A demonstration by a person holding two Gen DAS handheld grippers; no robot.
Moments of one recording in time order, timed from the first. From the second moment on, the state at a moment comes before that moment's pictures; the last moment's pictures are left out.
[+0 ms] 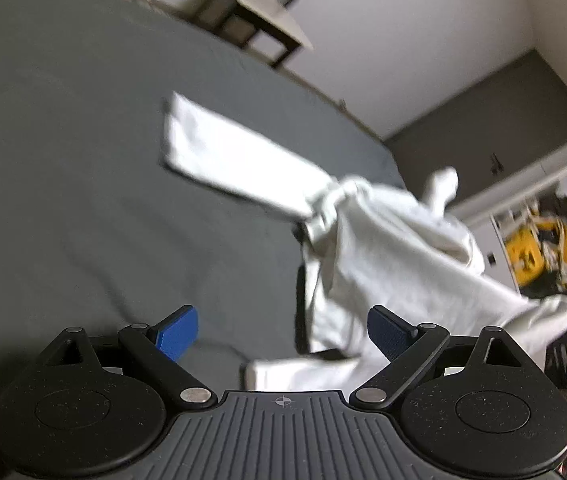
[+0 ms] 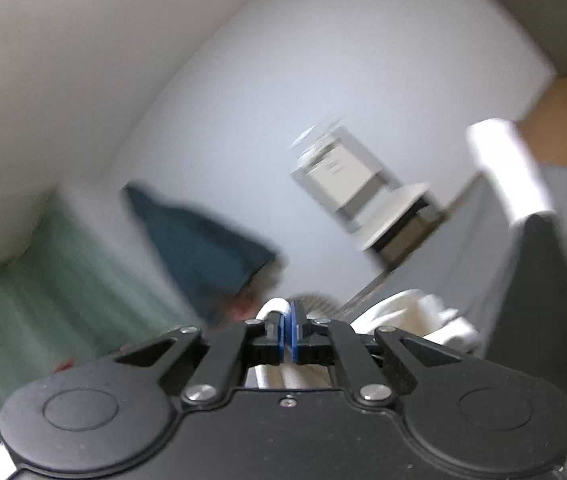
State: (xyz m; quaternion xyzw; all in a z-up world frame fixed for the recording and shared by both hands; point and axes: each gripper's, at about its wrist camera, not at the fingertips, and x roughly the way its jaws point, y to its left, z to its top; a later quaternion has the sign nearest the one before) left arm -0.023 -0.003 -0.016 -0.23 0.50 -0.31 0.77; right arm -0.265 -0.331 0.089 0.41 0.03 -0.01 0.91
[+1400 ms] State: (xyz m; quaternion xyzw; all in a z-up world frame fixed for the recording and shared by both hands) left arm 0.069 -0.153 -0.032 -0.29 0.45 -0.34 0.78; right arm -0.139 -0.178 0.076 -0.34 0.45 0.17 0.81
